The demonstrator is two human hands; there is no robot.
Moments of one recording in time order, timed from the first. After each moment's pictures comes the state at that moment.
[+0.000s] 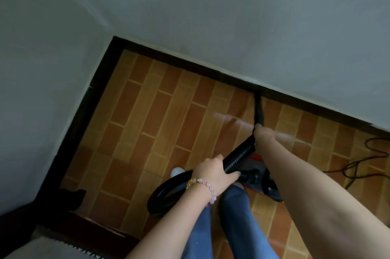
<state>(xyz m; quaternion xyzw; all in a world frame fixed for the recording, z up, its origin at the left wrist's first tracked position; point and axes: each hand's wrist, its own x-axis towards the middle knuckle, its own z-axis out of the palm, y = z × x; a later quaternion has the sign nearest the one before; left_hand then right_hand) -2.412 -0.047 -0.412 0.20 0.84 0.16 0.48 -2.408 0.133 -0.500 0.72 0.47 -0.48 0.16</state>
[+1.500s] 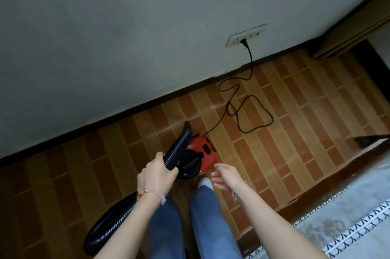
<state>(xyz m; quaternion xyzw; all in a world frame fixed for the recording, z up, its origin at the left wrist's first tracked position) -2.277 0.134 -0.316 0.42 0.83 0.05 0.36 -2.085 0.188 -0.369 0.74 0.24 -0.63 0.00</state>
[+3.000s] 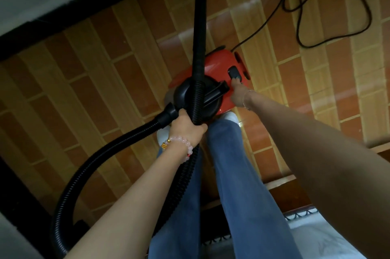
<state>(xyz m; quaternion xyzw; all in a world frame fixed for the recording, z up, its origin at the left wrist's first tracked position) -2.199 0.140 -0.582 0.17 0.79 0.00 0.59 -2.070 0.250 -0.689 0.55 0.58 -0.46 0.39</state>
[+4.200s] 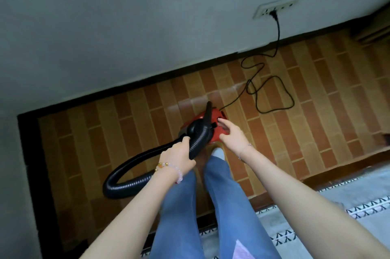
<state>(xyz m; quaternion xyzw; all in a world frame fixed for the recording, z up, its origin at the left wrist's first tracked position) -2.233 0.077 -0.277 0.48 0.77 -0.10 0.42 -2.088 0.181 -0.307 0.58 0.58 -0.57 0.05</state>
